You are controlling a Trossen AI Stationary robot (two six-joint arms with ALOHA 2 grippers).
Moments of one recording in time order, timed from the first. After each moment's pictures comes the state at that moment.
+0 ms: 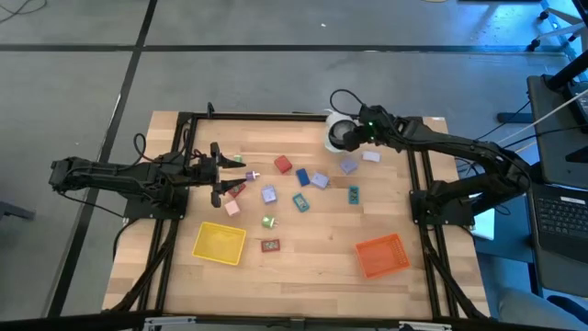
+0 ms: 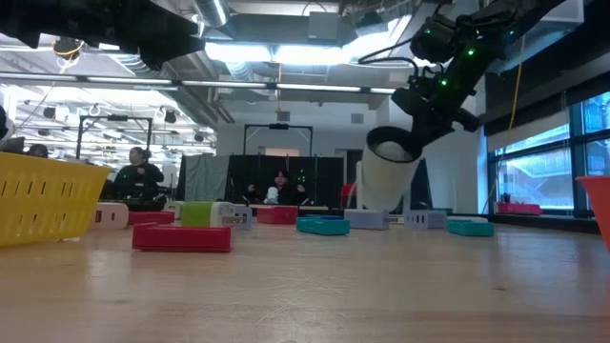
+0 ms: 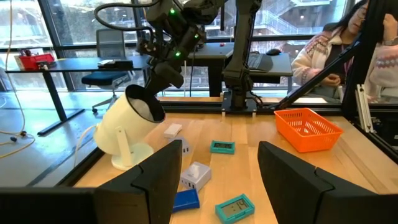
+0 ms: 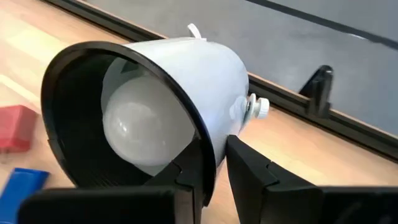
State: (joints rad) left arm 0.03 0.55 0.33 0.18 -0.14 0.02; right arm -0.53 1.29 0.86 -0.40 0.28 0.40
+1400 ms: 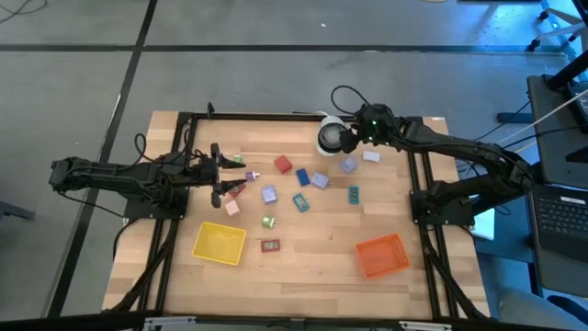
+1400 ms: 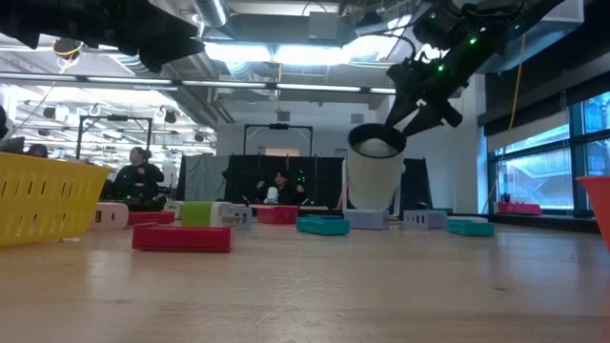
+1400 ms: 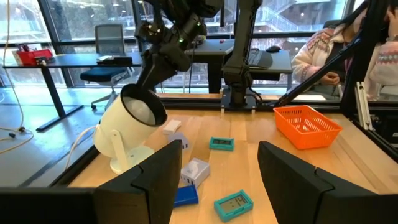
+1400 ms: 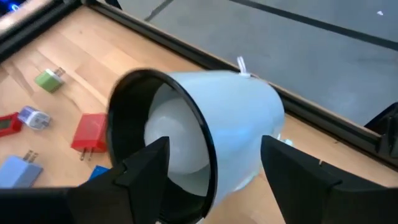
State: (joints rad) left arm 0.03 0.55 0.33 0.16 -0.14 0.01; right arm -0.52 1.23 0.86 -0.29 0.14 0.35
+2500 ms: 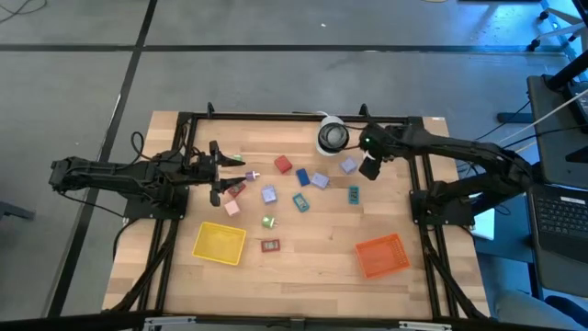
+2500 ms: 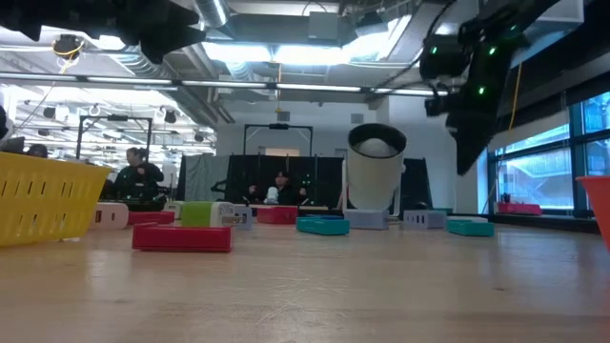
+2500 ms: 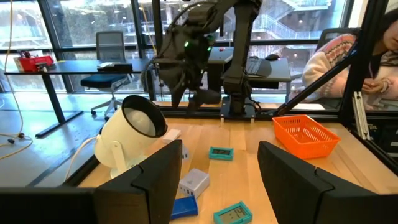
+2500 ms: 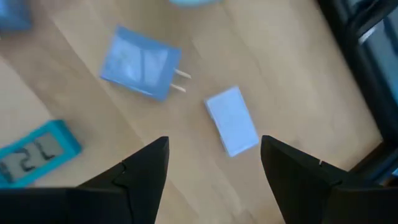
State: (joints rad) left arm 0.03 0.55 0.37 0.15 -0.14 0.01; right arm -0.48 1.31 0.86 -0.86 0.24 0.04
